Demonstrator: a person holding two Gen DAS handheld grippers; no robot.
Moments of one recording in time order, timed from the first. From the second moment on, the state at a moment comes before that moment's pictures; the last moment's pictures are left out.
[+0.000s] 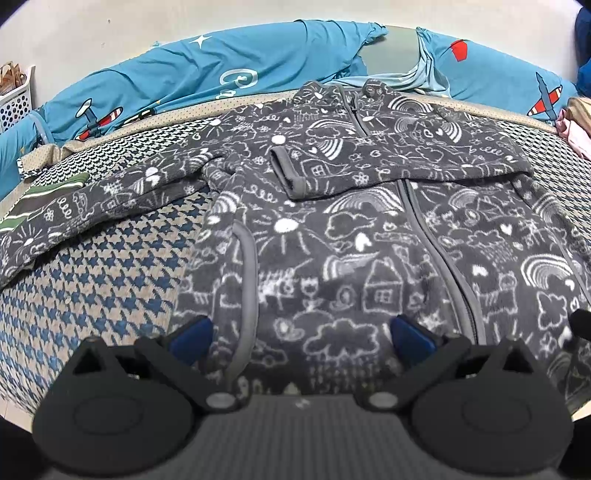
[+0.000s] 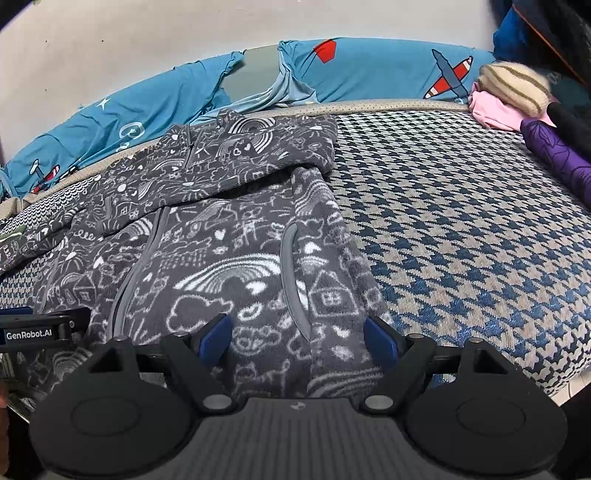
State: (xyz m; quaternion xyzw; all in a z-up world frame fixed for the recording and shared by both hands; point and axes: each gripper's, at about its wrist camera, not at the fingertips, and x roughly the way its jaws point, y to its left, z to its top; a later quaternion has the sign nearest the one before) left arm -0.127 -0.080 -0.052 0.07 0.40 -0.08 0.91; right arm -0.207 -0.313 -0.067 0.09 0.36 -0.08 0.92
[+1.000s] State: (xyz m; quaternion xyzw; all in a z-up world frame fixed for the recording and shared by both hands) left arm -0.133 -0.090 -0.038 0.04 0.39 -0.11 0.92; right arm -0.233 -0.322 -0.057 0.10 0.37 -0.12 0.92
